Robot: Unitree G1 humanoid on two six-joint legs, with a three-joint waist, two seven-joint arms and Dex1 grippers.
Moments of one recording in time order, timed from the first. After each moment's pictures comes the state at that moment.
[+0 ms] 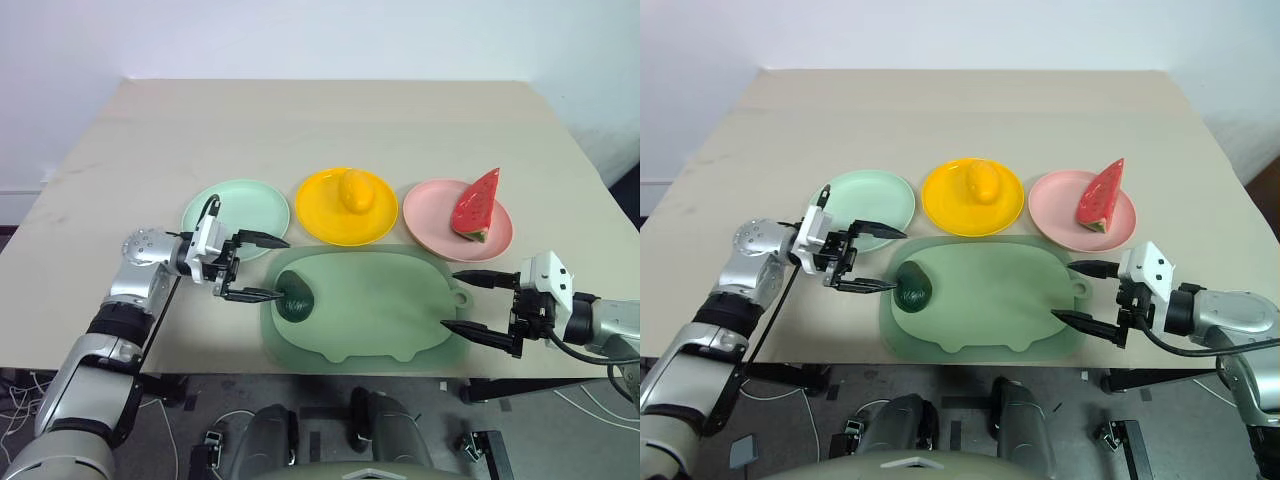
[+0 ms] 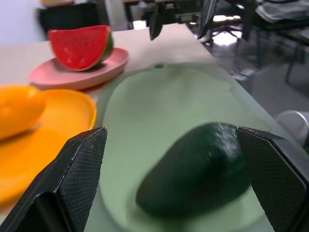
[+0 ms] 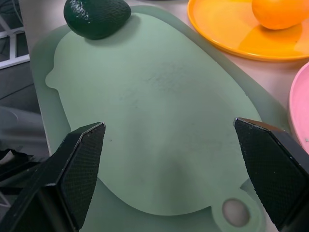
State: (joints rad) left arm -0.70 0.63 -0.35 0.65 -0.62 -0.35 -1.61; right arm 0.12 -0.88 -0.29 -0.32 0.54 0.35 1.12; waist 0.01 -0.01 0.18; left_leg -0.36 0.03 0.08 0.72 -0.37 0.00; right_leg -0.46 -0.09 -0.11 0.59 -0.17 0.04
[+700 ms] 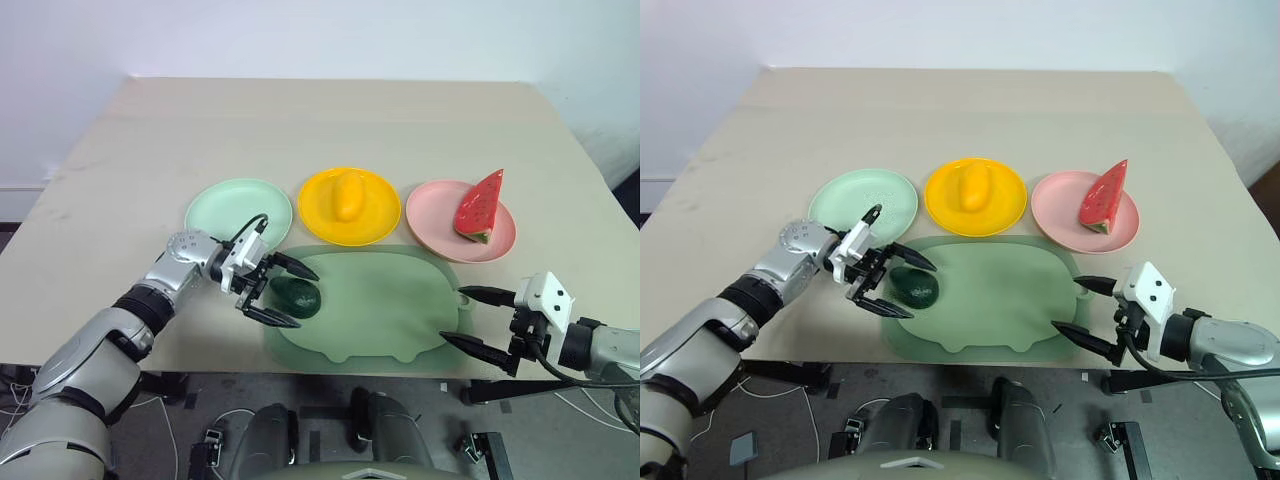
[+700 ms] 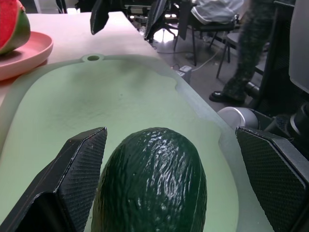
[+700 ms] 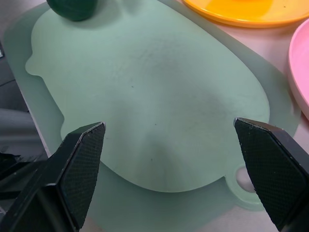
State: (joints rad) left arm -0.80 0.68 -0.78 0.67 -0.85 -0.39 -1.61; right arm 0.26 -0.85 -0.33 -0.44 0.52 0.41 0.98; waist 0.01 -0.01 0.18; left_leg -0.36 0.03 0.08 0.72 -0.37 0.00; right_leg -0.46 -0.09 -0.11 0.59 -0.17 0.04
